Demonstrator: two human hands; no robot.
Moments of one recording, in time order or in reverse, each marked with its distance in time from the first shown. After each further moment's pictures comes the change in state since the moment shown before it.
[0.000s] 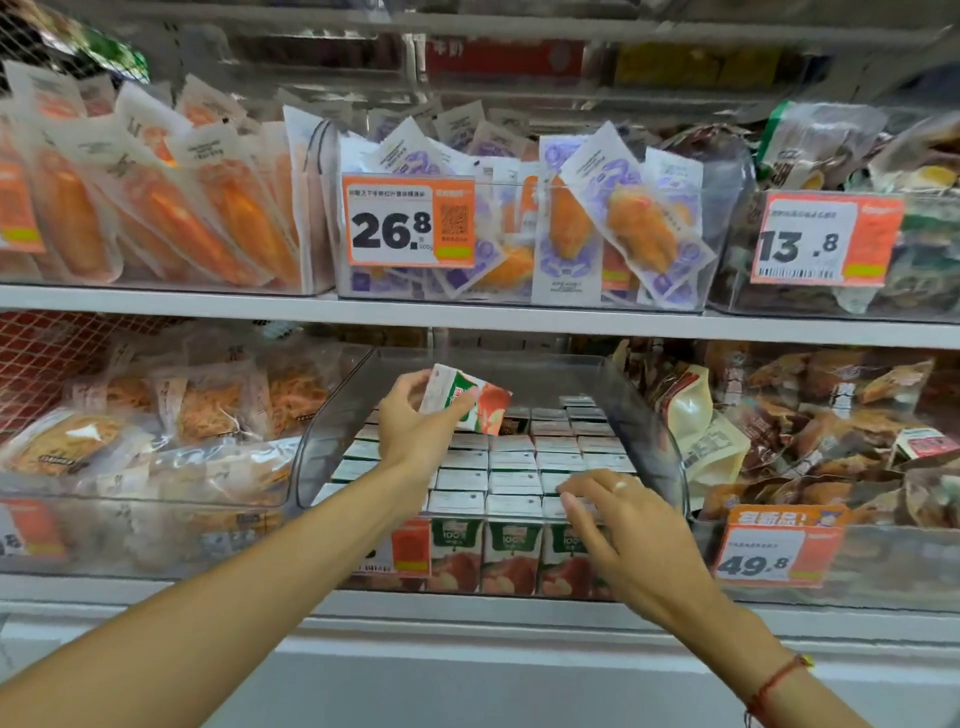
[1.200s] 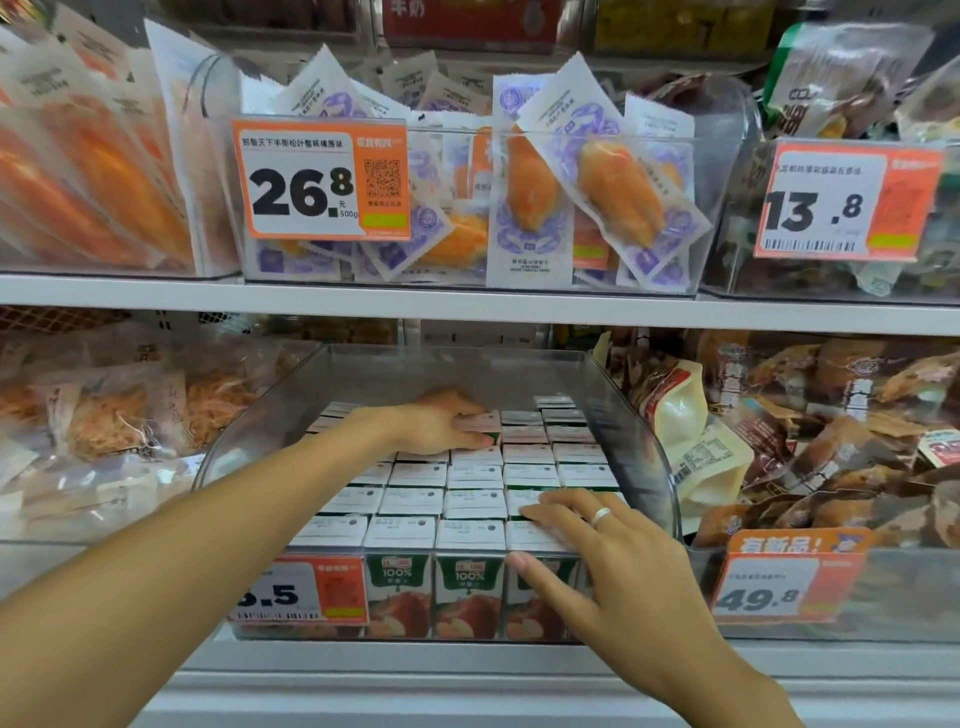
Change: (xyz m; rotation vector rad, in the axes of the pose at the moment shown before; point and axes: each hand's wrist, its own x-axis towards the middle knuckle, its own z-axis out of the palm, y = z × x) left_hand 0.105 -0.038 0.056 1.172 -0.838 0.247; right_hand -0.001 0.015 0.011 -0.108 0.130 -0.089
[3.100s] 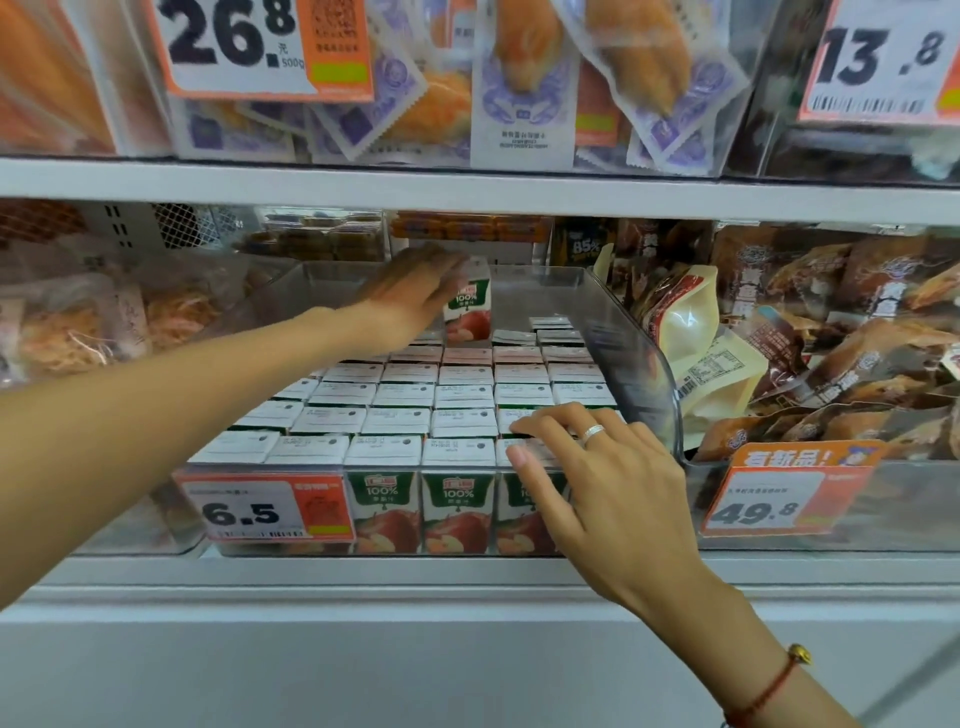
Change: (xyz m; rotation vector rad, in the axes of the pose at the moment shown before) left_hand -0.007 -0.007 -0.002 -0.206 0.593 0.142; right_hand 0.000 -0.008 0.007 -0.071 0.036 0.047
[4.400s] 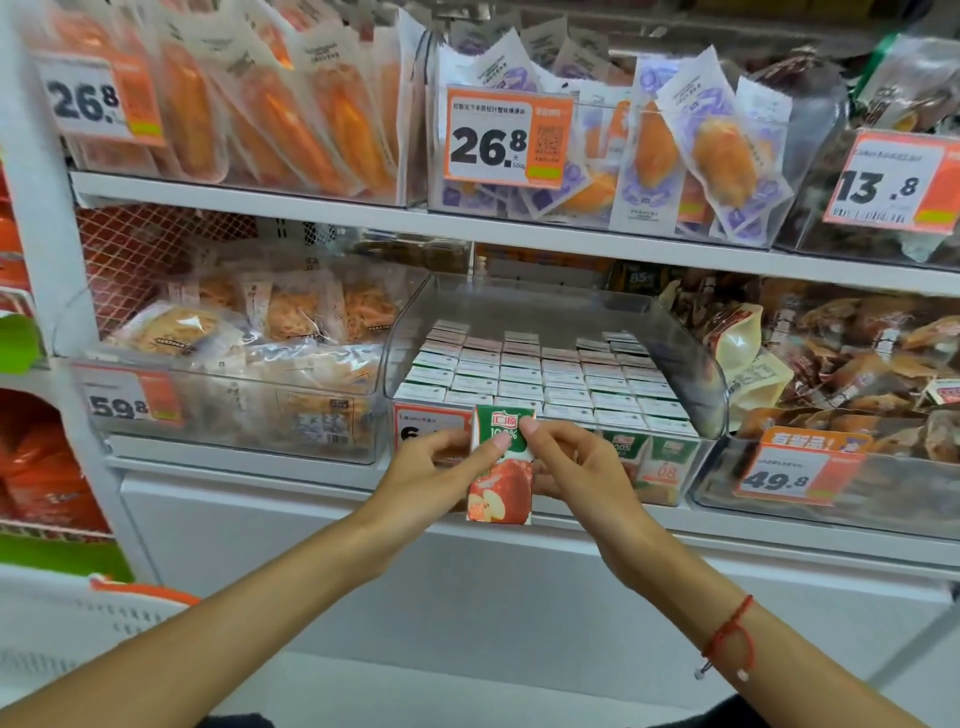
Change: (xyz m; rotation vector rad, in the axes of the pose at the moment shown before) left_hand -0.240 0.071 -0.071 -0.875 -0.022 -0.606; right_hand -0.016 -0.120 -0.030 1.223 -0.329 0.574
